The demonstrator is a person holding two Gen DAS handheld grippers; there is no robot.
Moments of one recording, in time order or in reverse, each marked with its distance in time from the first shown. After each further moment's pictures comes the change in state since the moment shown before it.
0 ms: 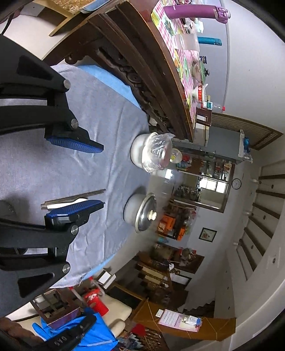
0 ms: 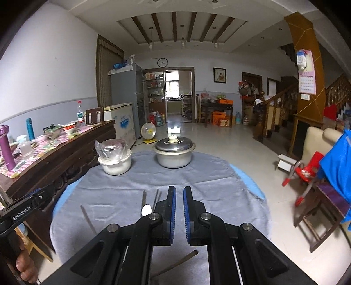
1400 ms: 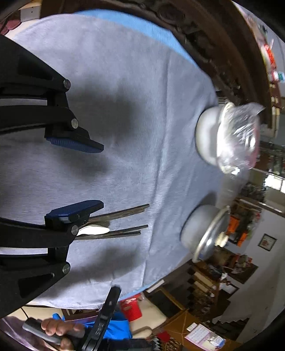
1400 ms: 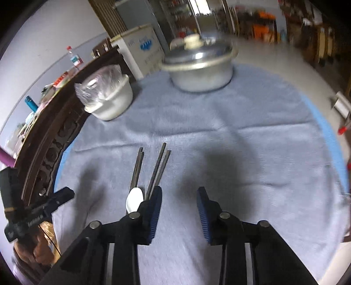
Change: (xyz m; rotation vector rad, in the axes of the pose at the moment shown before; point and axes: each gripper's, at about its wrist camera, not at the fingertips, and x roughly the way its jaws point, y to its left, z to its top) left arm 0.248 0.020 -0.005 -0.009 0.503 -0.047; right arm 0.325 -0.034 -0.014 0.083 0.638 0.361
